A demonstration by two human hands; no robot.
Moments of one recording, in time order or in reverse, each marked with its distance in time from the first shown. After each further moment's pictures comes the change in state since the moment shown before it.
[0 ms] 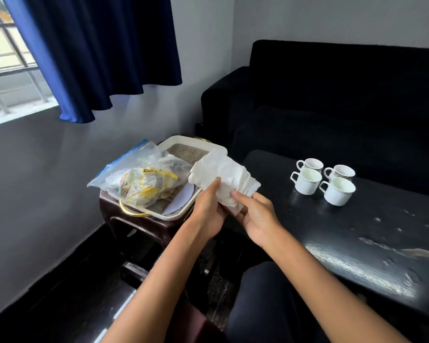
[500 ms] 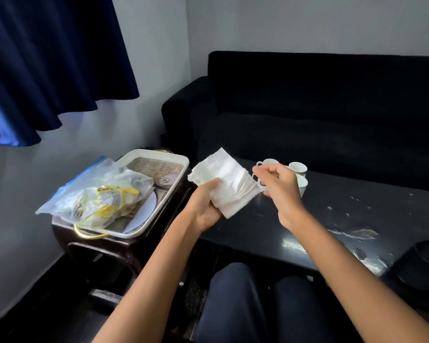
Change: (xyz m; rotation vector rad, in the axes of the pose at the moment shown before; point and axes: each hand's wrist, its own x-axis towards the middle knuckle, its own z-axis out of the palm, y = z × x) left_hand 0.013 -0.018 0.069 0.078 -0.117 -0.177; right_hand -0.016 -0.097 -0.076 -0.522 0.301 -0.480
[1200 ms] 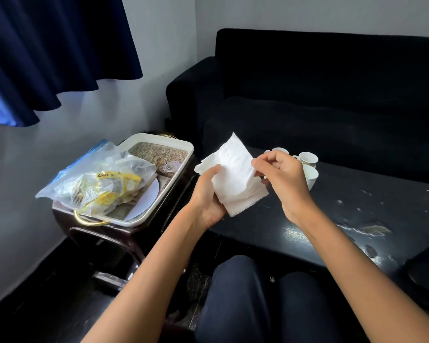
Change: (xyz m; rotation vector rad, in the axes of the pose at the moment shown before) left_hand 0.002 -0.004 -0.002 -0.041 -0.005 -0.035; right_hand 0.006 0.003 0.007 0.006 -0.177 -0.169
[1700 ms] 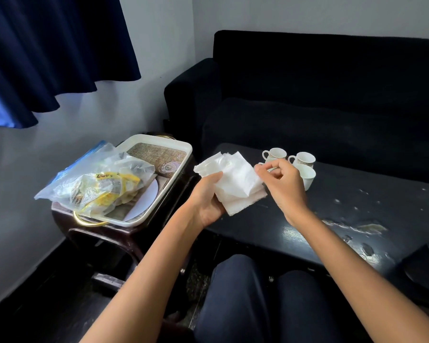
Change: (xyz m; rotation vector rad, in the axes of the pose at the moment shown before) left_hand 0.000 0.000 0.000 0.055 0.015 -0.034; right_hand -0.004 0.015 -0.006 -0.307 0.143 0.072
